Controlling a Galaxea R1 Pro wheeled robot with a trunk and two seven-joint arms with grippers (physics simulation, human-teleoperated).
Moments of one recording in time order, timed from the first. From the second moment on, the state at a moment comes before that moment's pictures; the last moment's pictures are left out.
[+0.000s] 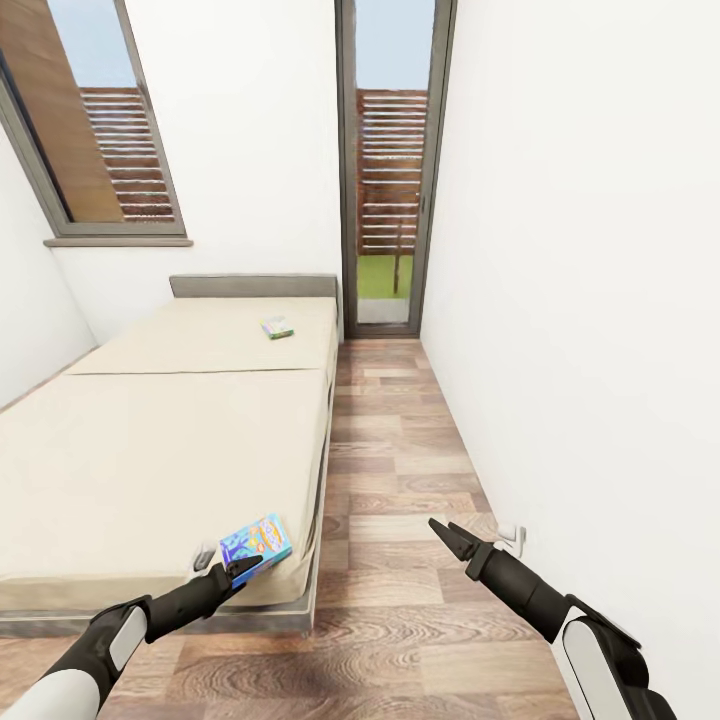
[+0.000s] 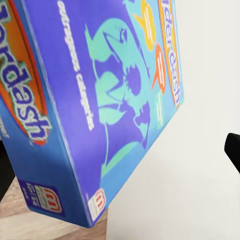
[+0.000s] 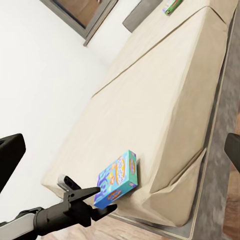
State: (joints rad) left arm -0.59 0.17 0.43 -0.37 0.17 0.55 -0.95; right arm -0.14 -0.04 -0.12 -1.47 -0.62 0.52 0.71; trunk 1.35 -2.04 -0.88
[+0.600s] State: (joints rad) left arm -0.59 0.17 0.44 -0.37 0.17 0.55 -0.95; right arm -0.14 -0.04 -0.12 -1.47 -0.62 0.52 0.70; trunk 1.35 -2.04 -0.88
